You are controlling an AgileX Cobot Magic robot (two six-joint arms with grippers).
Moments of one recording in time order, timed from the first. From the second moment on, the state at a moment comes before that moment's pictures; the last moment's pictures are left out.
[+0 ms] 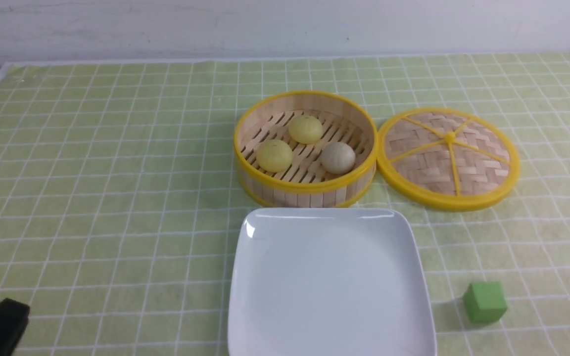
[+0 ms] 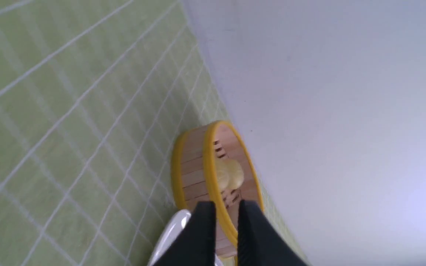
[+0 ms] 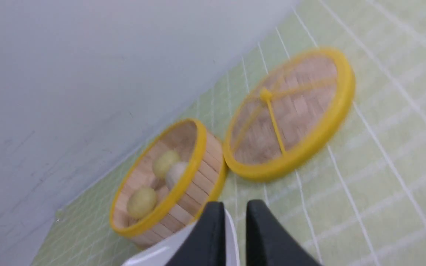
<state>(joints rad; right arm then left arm) 0.06 0.01 -0.17 0.33 0.35 0.42 -0.02 -0.01 -0.15 -0.45 0.33 -0.61</state>
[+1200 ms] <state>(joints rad) 0.36 1.96 -1.64 0.49 0.78 -0.44 -0.03 0.88 -0.57 -0.44 0.88 0.00</state>
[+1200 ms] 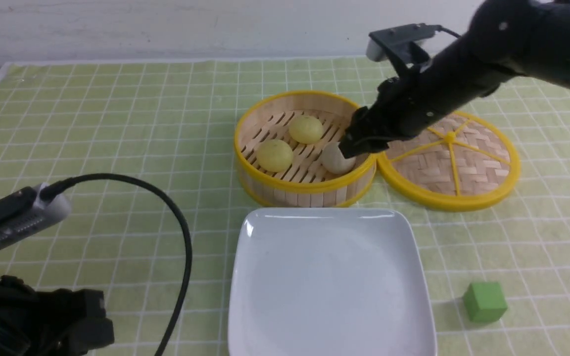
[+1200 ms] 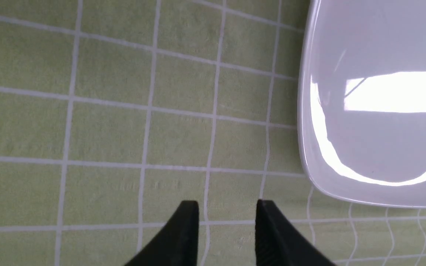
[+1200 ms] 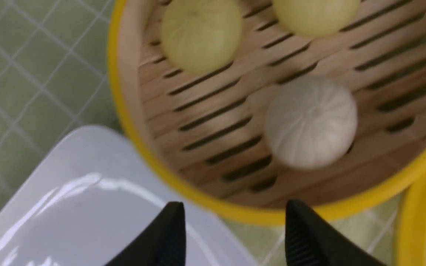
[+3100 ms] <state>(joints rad) 0.25 1.20 -1.08 0.30 1.20 -0.21 -0.18 1.19 -0.83 -0.60 0.89 0.14</state>
